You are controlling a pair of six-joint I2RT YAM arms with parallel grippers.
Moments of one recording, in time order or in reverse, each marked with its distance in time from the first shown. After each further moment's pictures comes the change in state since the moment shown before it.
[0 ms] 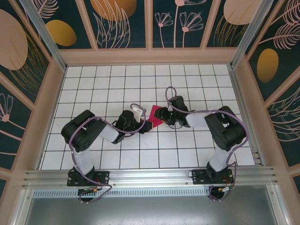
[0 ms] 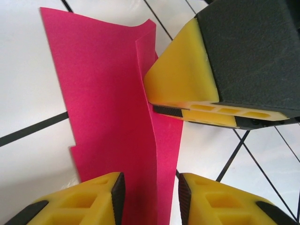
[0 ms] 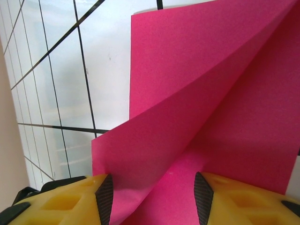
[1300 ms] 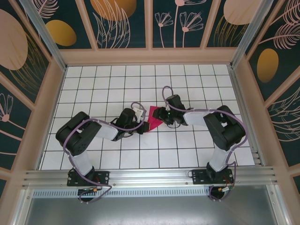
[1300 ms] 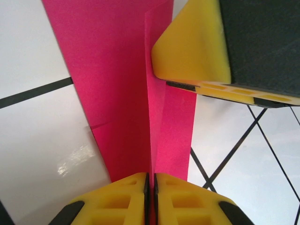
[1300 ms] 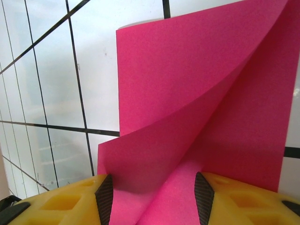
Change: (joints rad) left arm 0.000 -0.067 0.047 -0.263 0.000 0.011; right arm 0.029 0.012 0.064 -0.110 0.047 -0.048
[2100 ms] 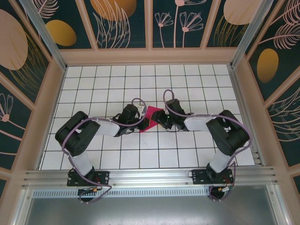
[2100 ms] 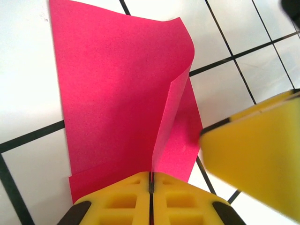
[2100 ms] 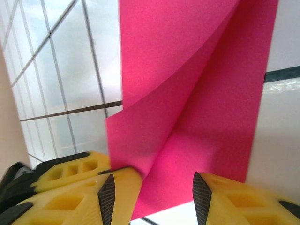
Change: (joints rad) left arm 0.000 -0.009 0.097 -0.155 -0.091 -0.015; right arm 0.058 -0.097 -0.103 0.088 0.019 0.163
